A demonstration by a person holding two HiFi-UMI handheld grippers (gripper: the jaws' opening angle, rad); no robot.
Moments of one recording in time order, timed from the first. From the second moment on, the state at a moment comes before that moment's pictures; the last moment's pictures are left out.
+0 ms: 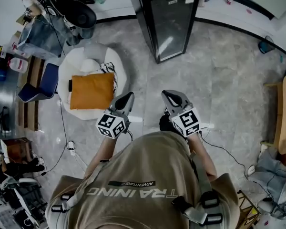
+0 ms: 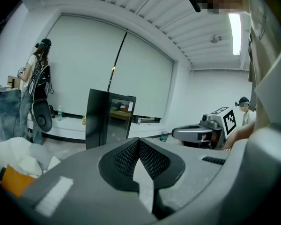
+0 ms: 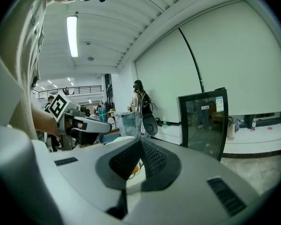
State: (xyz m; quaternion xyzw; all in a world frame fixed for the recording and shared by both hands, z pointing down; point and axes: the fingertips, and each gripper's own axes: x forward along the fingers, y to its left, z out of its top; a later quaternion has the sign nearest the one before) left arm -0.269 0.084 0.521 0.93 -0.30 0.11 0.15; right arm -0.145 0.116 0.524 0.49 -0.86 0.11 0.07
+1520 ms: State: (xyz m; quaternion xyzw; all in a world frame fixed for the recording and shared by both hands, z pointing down) left arm -0.132 -0.254 0.540 0.96 -0.21 0.15 0.13; right arm -0.051 -0.200 0.499 0.52 -0.84 0.09 0.12
